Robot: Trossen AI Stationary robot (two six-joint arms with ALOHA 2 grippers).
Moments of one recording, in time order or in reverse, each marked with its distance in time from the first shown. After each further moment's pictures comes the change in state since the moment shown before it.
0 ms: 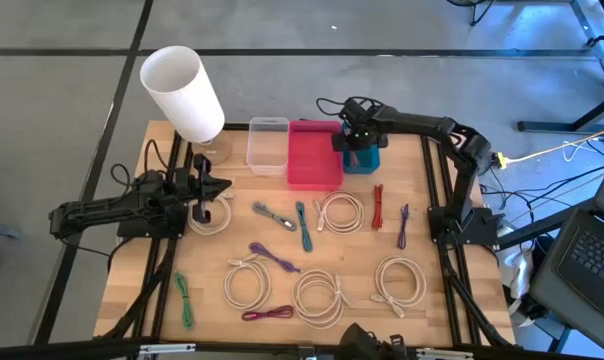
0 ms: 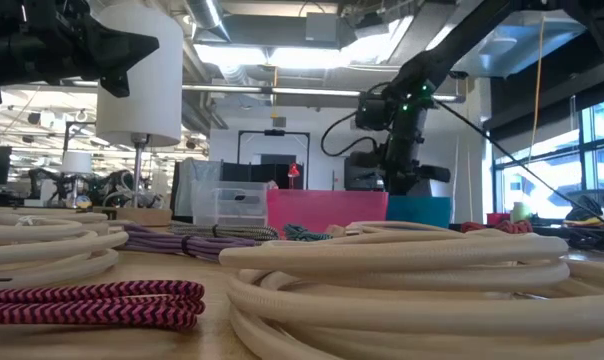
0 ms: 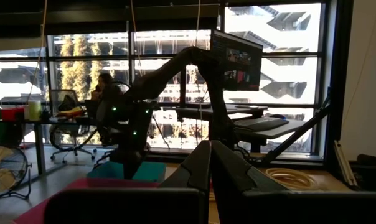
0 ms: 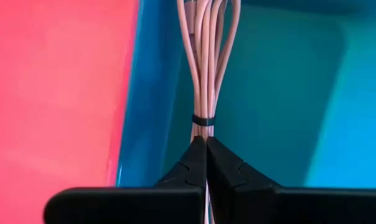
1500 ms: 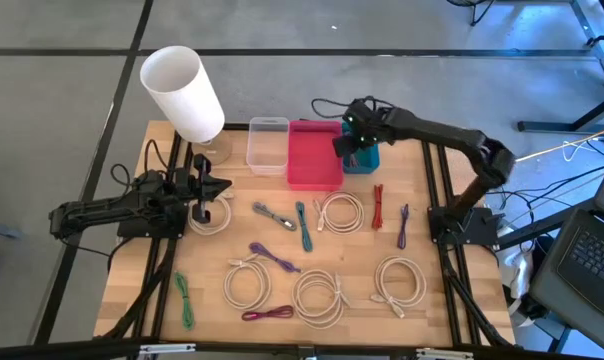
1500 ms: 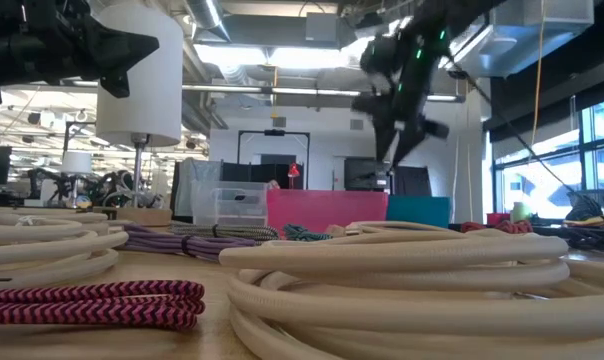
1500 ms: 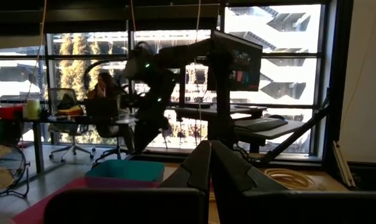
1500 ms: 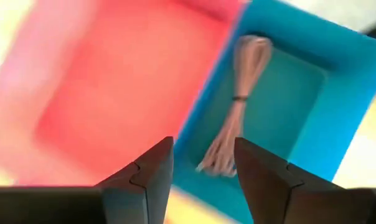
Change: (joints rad) left arm 0.000 0.000 0.000 -0.001 0.001 -0.009; right arm 0.162 -0.253 0.000 -0.090 0.091 -0.181
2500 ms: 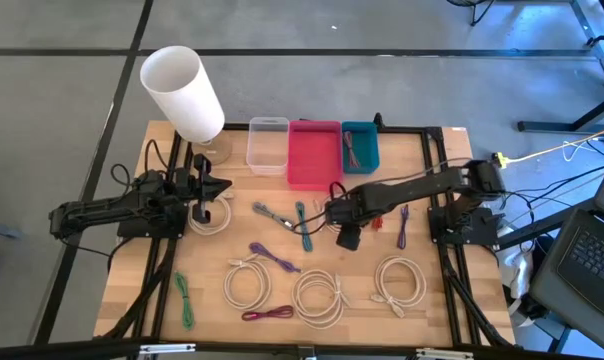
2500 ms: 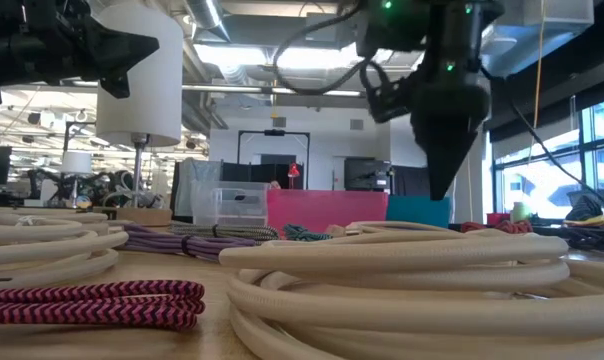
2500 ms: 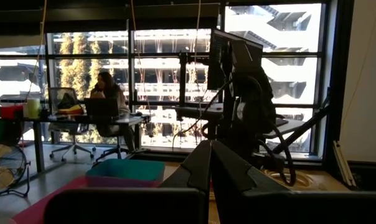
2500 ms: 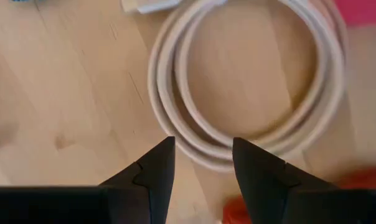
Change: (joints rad) left arm 0.000 0.000 0.000 -0.003 -0.001 0.001; right arm 0.629 0.108 -0.126 -0.100 -0.011 -0.096
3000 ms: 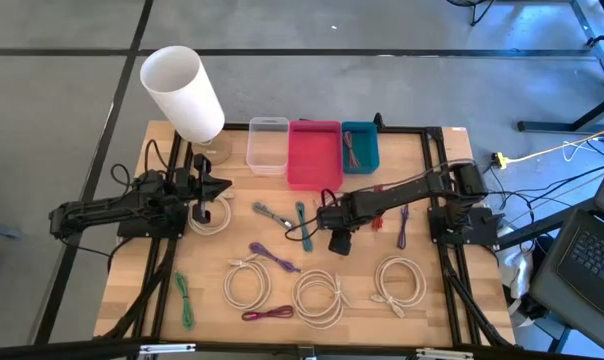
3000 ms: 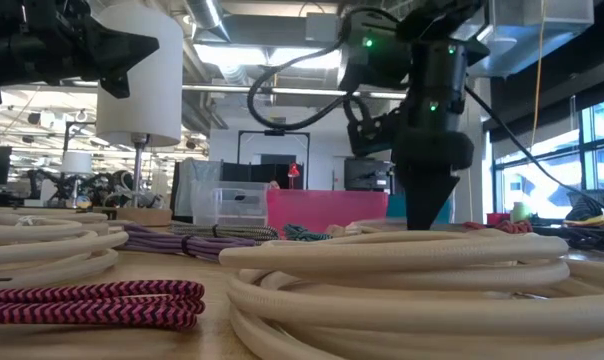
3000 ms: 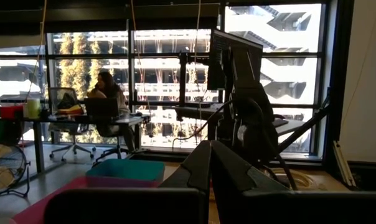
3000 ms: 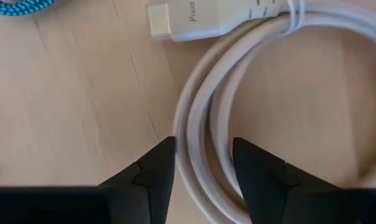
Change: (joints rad) left arm 0.000 0.000 0.000 0.000 0.000 0.000; right arm -0.003 0.125 -0.032 0.201 -0.035 -0.064
